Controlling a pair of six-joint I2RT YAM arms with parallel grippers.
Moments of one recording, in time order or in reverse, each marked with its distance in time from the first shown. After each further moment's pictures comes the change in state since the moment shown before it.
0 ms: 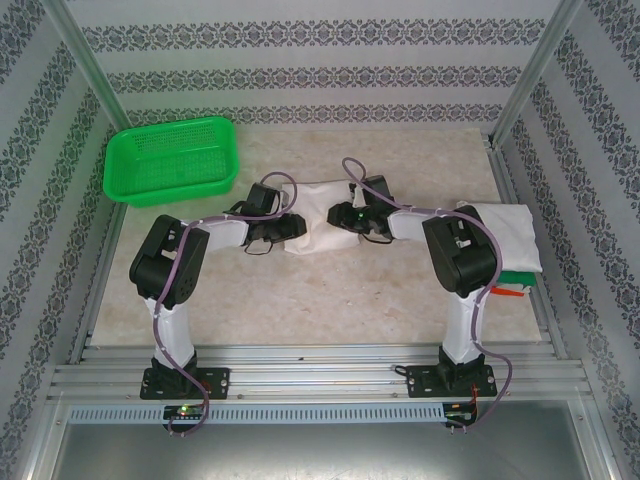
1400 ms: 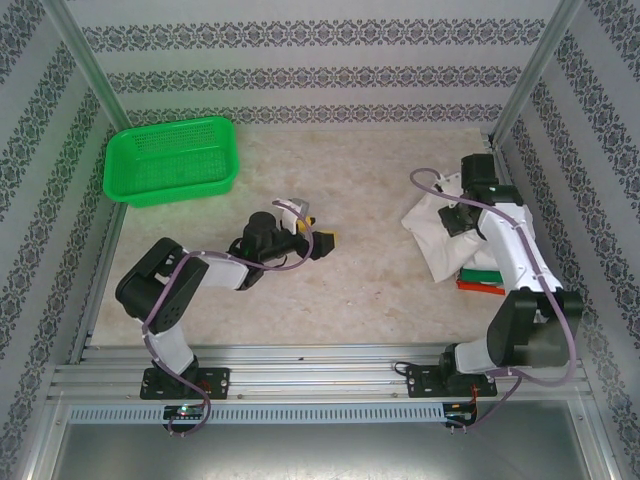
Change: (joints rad) left arm -0.179 -0.164 -0.372 0.873 0.043 0.224; right arm -0.437 -0.608 0.069 -0.972 0.567 -1.039
